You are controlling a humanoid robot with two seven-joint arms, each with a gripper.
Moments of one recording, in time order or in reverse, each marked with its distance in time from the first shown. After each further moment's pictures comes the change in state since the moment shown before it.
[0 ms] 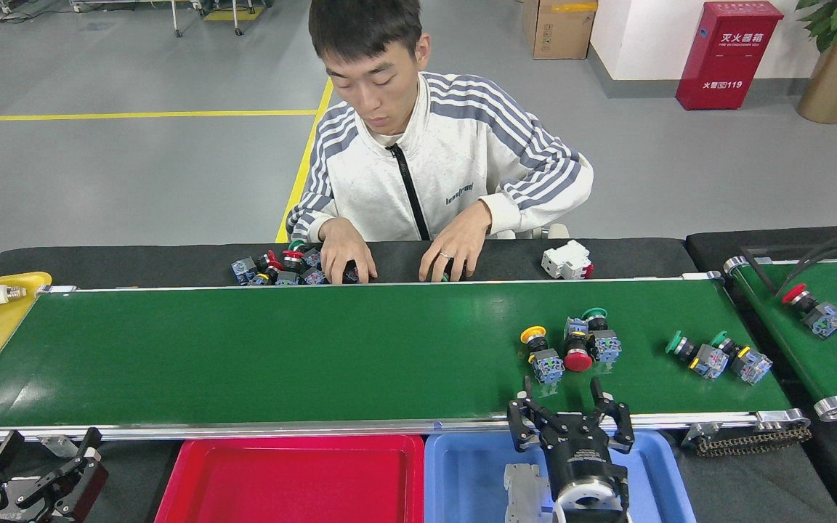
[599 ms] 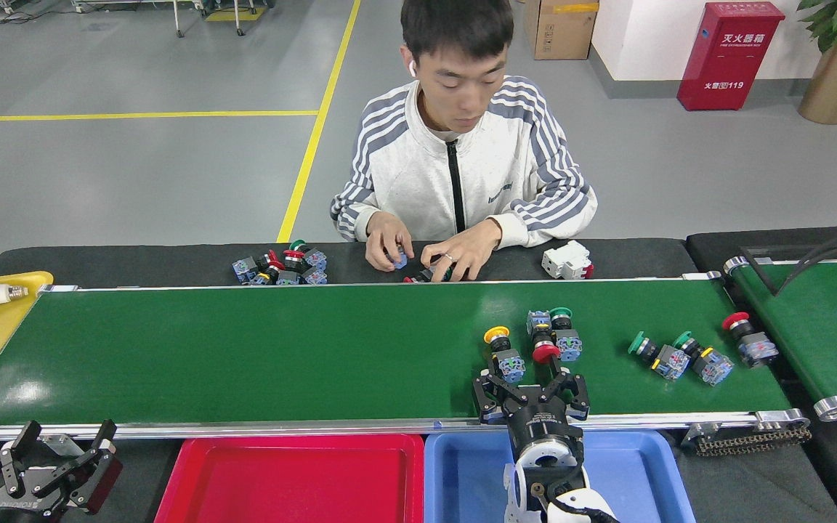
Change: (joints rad) left arm -0.024 -0.002 -0.027 0.004 -0.001 -0.001 -0.002; right arm -0.108 0.028 0.030 0.143 -0.014 0.003 0.001
